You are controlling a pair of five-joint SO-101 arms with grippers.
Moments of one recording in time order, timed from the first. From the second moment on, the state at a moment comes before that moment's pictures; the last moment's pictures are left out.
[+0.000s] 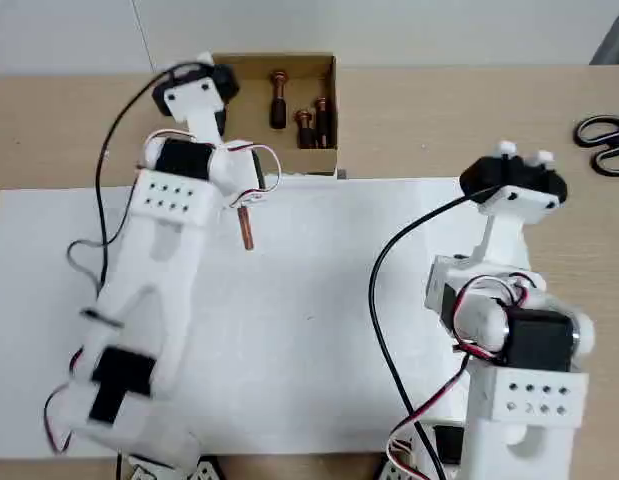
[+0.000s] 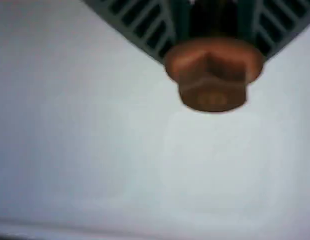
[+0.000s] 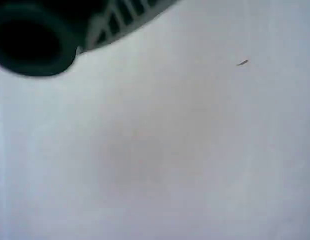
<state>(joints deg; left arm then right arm) 10.3 1.9 -8.4 80.5 30.5 1.1 -51.1 26.5 88.4 -6.6</state>
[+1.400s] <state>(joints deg) -0.4 -100.9 35.4 81.3 5.0 -11.2 -99.8 61.1 74.2 2.2</state>
